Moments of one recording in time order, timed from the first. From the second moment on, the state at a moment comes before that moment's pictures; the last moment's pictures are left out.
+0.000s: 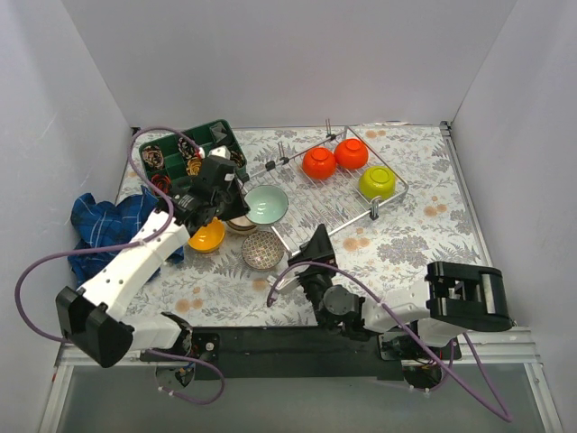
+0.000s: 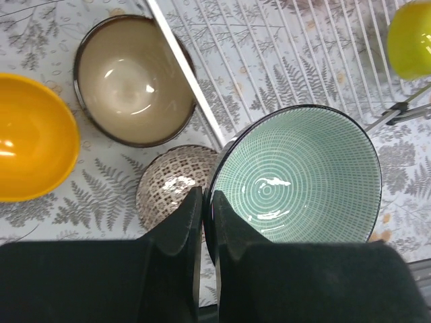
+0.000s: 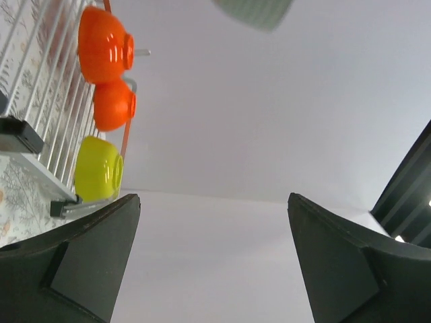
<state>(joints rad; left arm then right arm) -0.55 1.28 1.25 -0.75 -0.14 -0.71 1.49 1.52 0.44 1.21 1.18 -1.88</state>
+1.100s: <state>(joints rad) -0.55 1.02 0.70 -0.50 -0.12 -0.62 1.14 1.74 1.02 1.22 1.32 -1.72</state>
